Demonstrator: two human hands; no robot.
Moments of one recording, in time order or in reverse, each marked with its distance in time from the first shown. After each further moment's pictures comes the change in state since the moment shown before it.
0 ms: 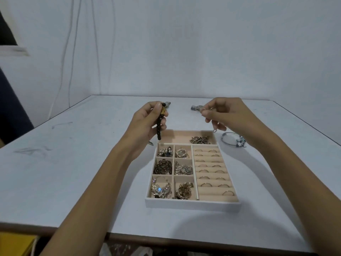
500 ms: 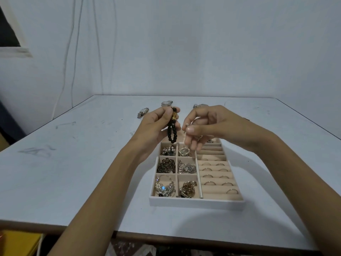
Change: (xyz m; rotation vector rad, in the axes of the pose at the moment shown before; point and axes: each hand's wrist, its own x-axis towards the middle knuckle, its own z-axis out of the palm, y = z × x) left_hand -0.006 -0.006 0.009 0.047 -0.092 -0.015; right_hand -0.019 -0.024 0.021 0.170 -0.504 -0.033
